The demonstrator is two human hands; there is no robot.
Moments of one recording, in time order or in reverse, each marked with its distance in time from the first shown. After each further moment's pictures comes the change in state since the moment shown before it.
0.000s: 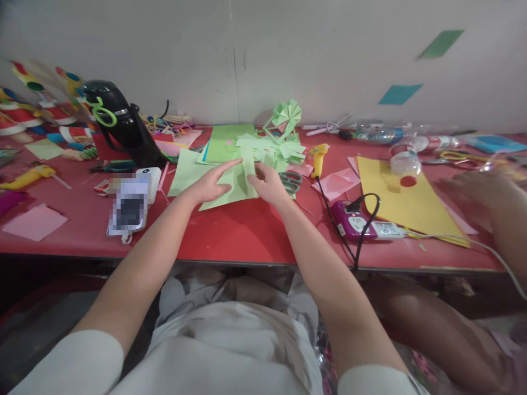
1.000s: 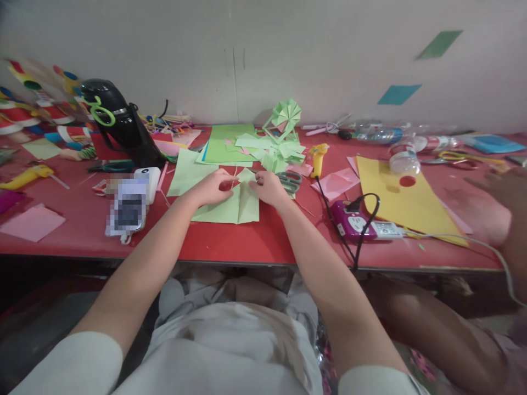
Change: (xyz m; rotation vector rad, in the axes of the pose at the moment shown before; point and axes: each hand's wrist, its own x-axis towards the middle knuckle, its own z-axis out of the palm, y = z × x) left_hand -0.002 -0.007 0.004 0.246 -0.018 -0.159; right_hand -0.002 0.012 -0.007 -0.293 -0.079 0.168
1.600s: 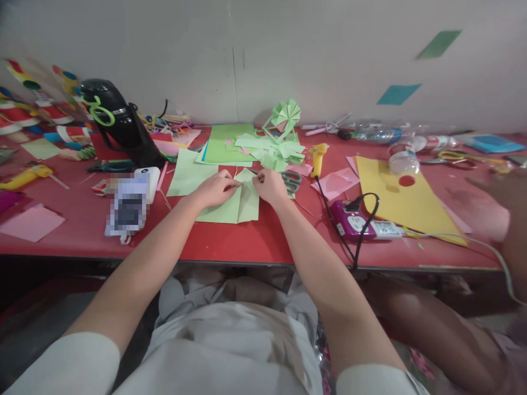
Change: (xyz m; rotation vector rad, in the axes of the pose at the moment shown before) left_hand 0.001 0.011 0.007 0.314 -0.127 -0.033; right_hand 0.006 -0.002 0.003 -0.255 0.151 0.100
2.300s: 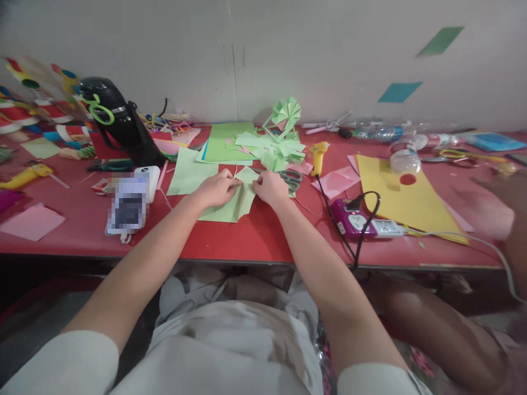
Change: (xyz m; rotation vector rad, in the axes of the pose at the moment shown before) left_hand 0.000 0.011 -0.002 0.163 -0.061 -0.057; right_hand -0.008 -0.010 -0.004 -0.238 -0.085 0.127
